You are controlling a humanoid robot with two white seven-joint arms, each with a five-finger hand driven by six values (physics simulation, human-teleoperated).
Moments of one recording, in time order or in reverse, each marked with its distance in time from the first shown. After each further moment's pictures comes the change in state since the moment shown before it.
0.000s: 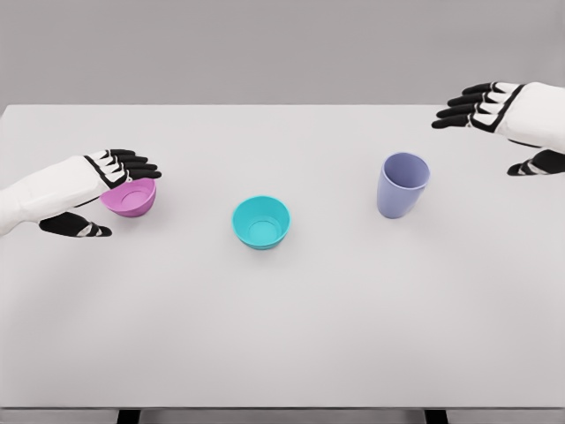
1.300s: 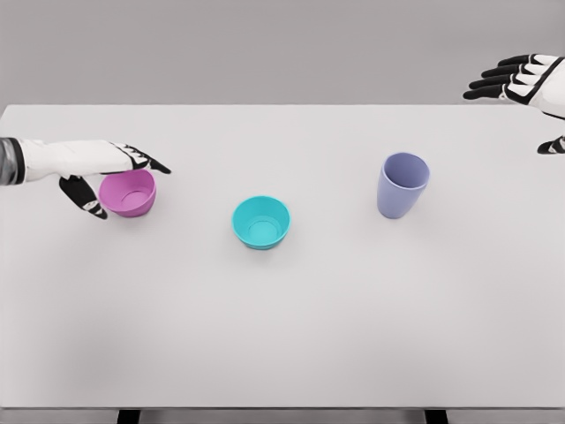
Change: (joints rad) left arm -0.442 -0.204 -0.247 0.313 0.117 0.111 -0.591; right arm -0.012 -0.018 -0.054 0.061 0.001 0.000 0.001
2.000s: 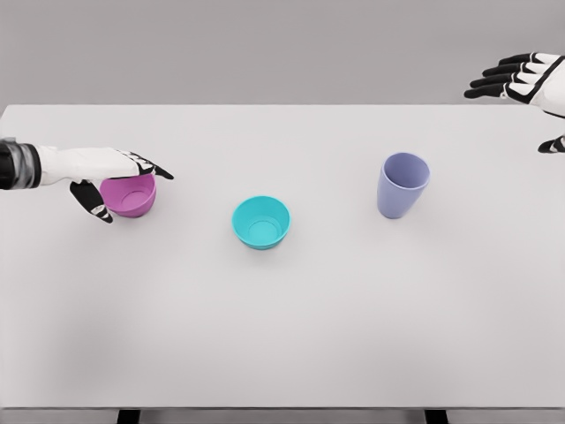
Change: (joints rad) left arm -0.002 -0.073 -0.016 0.104 -0.054 0.001 0.000; right arm -0.003 -0.001 -0.002 0.000 0.000 0.000 0.000
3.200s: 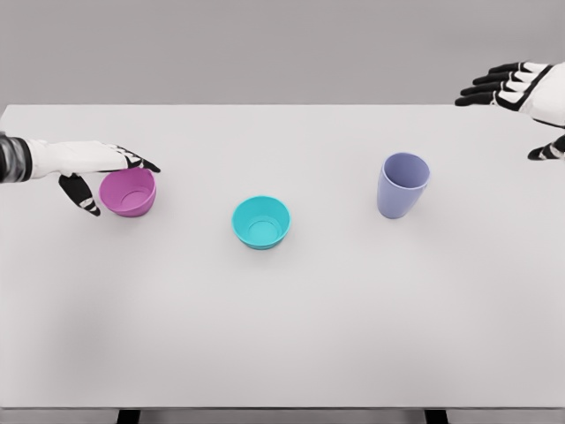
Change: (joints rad) left arm -0.020 -0.006 0.009 0.056 -0.048 0.002 0.000; right arm 0.008 0.024 0.016 0.000 0.000 0.000 0.000
